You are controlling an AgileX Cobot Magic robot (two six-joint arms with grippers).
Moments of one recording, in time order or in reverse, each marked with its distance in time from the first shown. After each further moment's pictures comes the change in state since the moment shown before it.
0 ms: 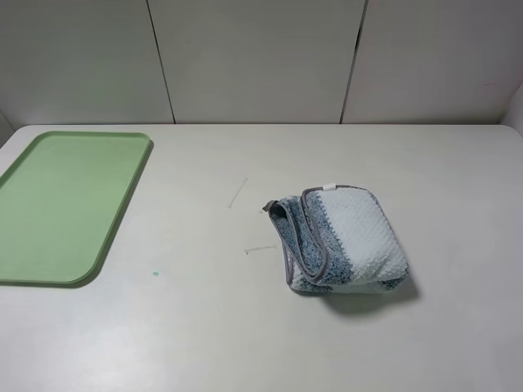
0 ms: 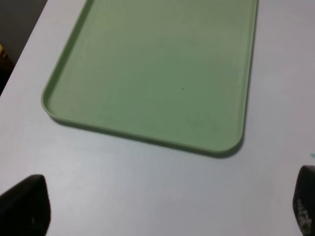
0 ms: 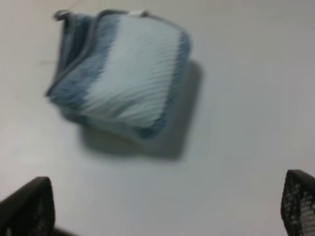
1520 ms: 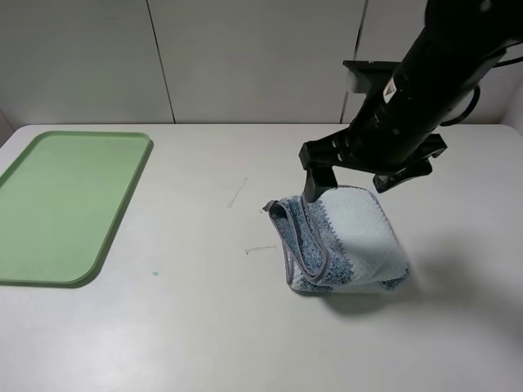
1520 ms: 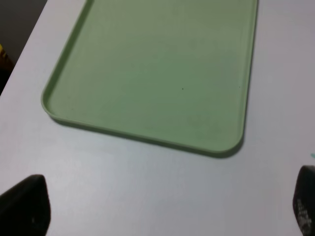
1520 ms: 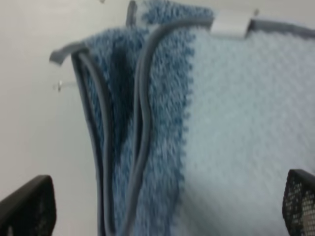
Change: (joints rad) left arm 0.000 0.000 0.000 0.000 0.000 0.000; right arm 0.374 1.519 -0.505 -0.062 -0.359 0.444
